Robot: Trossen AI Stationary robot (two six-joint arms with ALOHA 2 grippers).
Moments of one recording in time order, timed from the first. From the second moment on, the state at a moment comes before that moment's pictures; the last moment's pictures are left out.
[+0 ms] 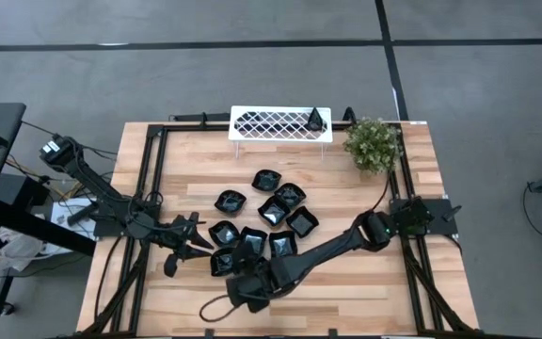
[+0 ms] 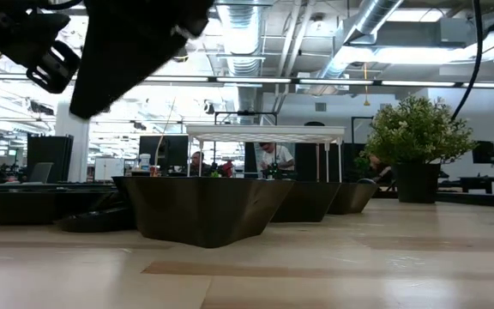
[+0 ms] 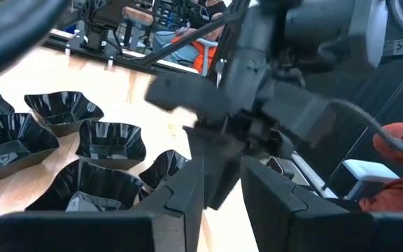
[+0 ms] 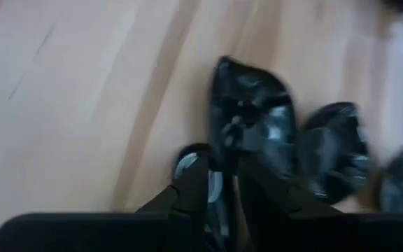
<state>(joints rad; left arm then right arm) -0.71 1.01 0.15 0.59 -0.40 -0.36 0.43 2.41 2.27 -0.85 0.32 -0.06</state>
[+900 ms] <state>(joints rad) -0.71 1.01 0.15 0.62 -0.43 -0.36 0.45 2.37 2.30 -0.94 0.39 -0.08</state>
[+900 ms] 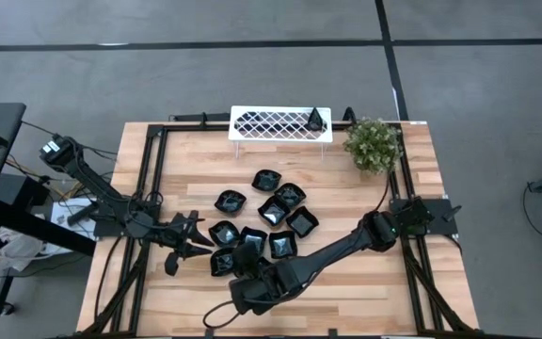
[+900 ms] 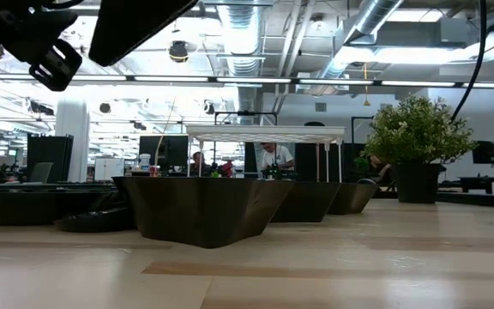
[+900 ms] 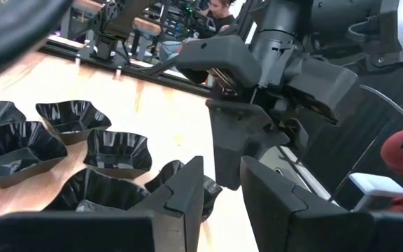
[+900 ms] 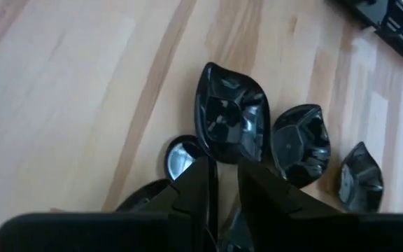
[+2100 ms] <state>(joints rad) -0.72 1.01 0.15 0.65 -0.44 -0.35 0.38 1.92 1.52 -0.38 0.37 0.17</state>
